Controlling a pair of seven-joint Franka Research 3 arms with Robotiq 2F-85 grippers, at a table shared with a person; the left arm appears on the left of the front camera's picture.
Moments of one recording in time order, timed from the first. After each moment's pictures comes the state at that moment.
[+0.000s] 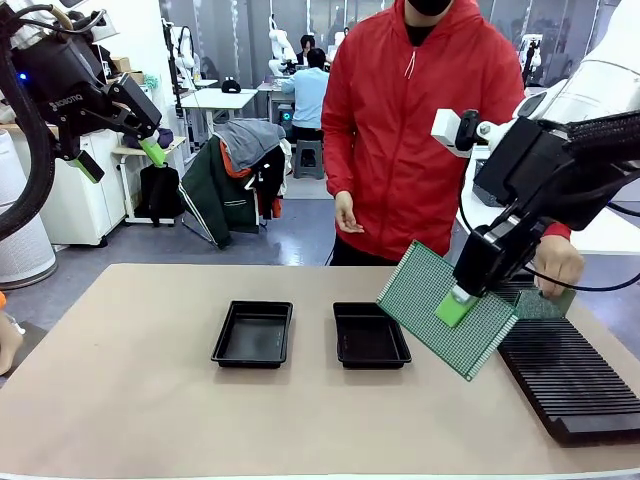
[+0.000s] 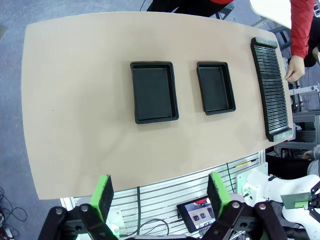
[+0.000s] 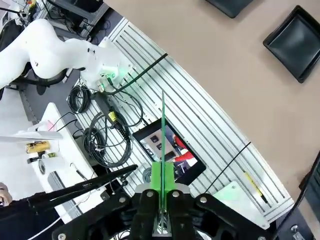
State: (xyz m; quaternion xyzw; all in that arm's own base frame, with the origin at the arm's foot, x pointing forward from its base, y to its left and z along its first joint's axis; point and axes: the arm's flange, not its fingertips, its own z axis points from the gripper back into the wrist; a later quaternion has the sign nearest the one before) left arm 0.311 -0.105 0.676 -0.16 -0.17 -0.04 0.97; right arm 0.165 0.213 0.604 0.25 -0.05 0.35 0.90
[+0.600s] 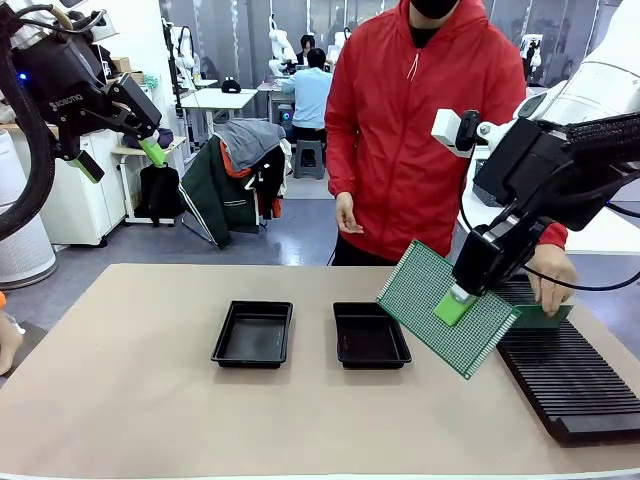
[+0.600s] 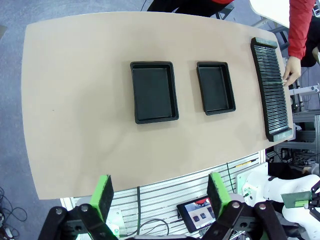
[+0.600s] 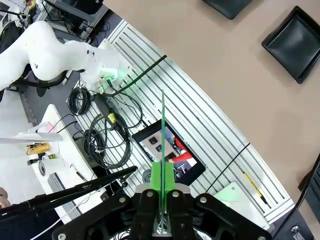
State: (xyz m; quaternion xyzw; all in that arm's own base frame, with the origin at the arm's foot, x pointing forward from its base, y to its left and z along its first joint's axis) left arm 0.311 -0.105 0.676 -0.16 -0.17 -0.04 0.97; right arm 0.167 0.212 0.604 0.25 -0.05 0.35 0.90
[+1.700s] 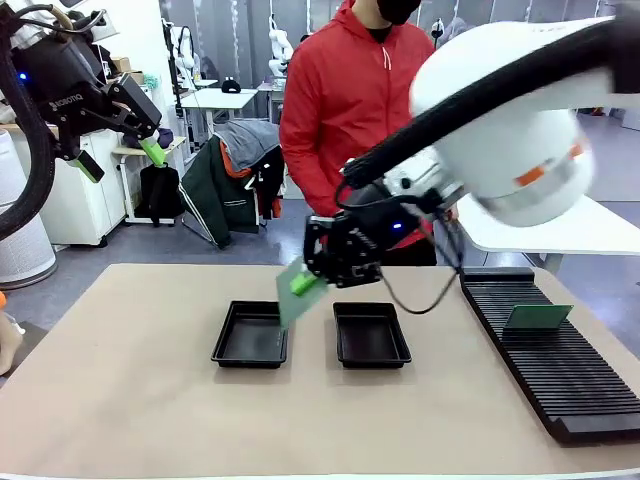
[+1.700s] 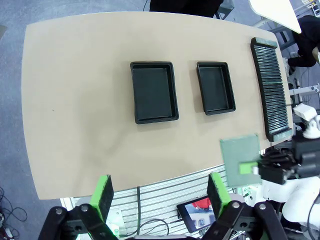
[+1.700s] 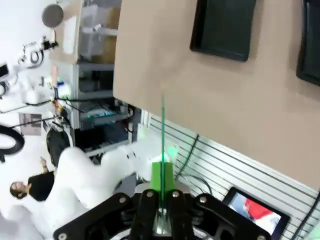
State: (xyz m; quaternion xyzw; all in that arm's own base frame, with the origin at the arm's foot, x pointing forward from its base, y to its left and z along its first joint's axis) left arm 0.311 -0.105 0.676 -0.16 -0.17 -0.04 0.97; right arm 0.293 0.333 0.513 0.38 -0.02 0.05 0.93
